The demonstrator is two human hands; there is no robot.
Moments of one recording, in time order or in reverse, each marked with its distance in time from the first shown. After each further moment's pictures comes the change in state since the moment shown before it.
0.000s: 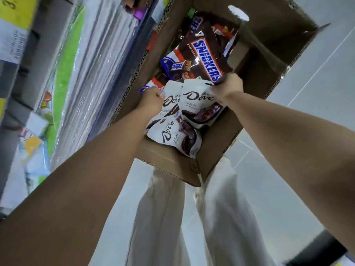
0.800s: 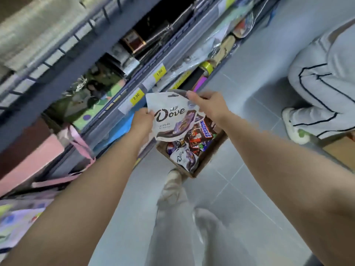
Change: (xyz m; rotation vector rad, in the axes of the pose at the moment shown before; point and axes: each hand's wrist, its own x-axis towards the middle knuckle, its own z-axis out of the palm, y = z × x) left_hand -0.390 0.078 -0.227 -0.722 0.299 0.102; right_hand -0.397 -0.161 -0.233 0.251 -0.140 -0.596
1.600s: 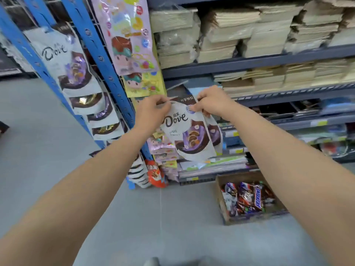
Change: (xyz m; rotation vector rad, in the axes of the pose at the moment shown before) left_hand -0.431 -0.018 -0.247 0.198 0.892 0.589; right_hand -0.380 -0.237 0.080 -0.505 -0.585 -0.785
